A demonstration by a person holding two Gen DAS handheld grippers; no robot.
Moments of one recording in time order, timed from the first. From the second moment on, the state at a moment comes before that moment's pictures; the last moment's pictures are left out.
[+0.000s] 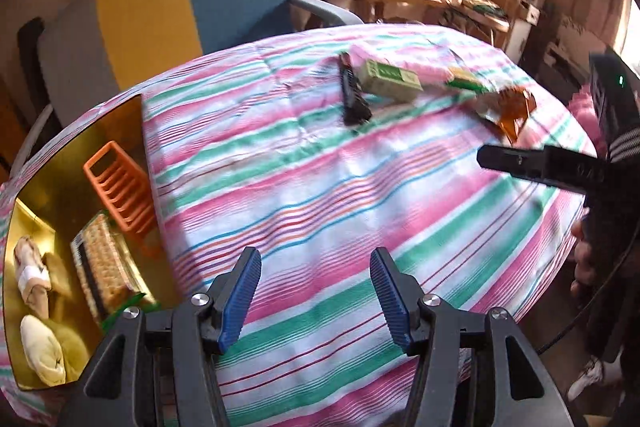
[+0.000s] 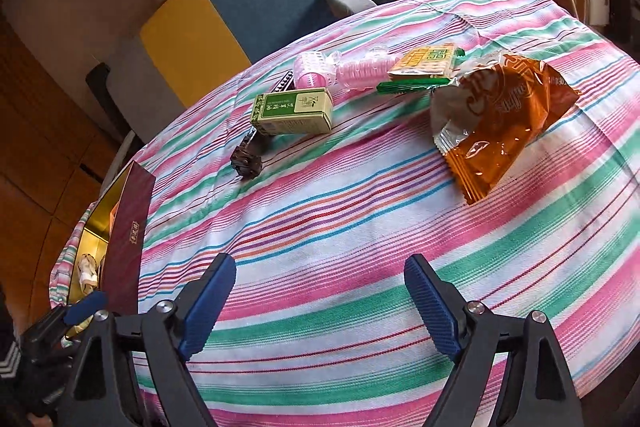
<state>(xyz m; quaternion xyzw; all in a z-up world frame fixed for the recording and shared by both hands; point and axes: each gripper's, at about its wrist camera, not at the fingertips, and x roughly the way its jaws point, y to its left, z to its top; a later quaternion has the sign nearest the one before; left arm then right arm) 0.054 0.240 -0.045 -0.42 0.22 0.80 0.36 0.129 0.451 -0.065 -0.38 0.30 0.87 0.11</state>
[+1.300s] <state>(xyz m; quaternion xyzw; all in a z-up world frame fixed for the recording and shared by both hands) 0.042 0.252 -0.086 -0.39 0.17 0.81 0.40 -0.120 0.454 -0.079 -0.49 0.35 0.78 -0.17</state>
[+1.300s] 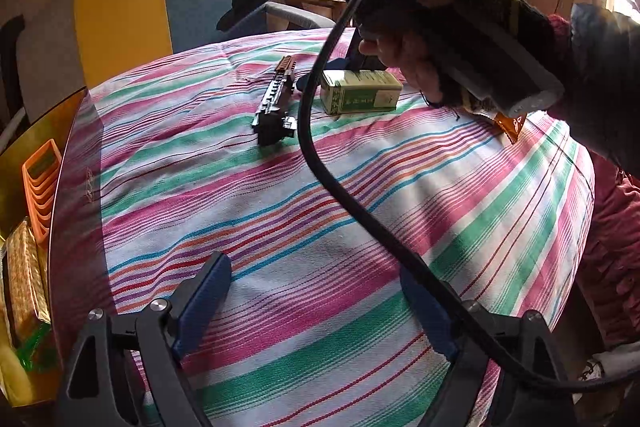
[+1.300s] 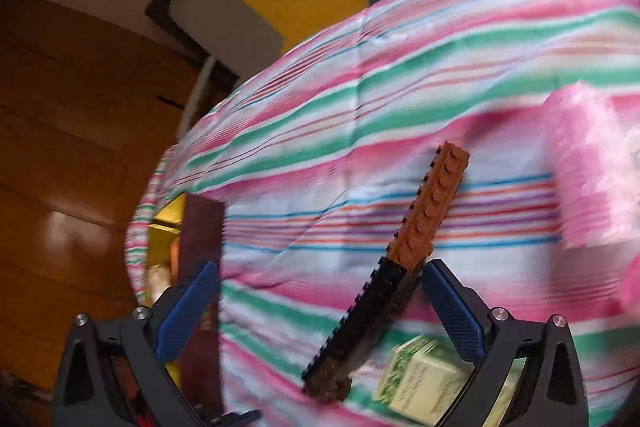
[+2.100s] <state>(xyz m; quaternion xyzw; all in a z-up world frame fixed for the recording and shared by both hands) 0.043 0.250 -0.087 -0.38 0.16 0.81 0.40 -0.041 0.455 -0.076 -0.57 0.24 0.77 -0.19</state>
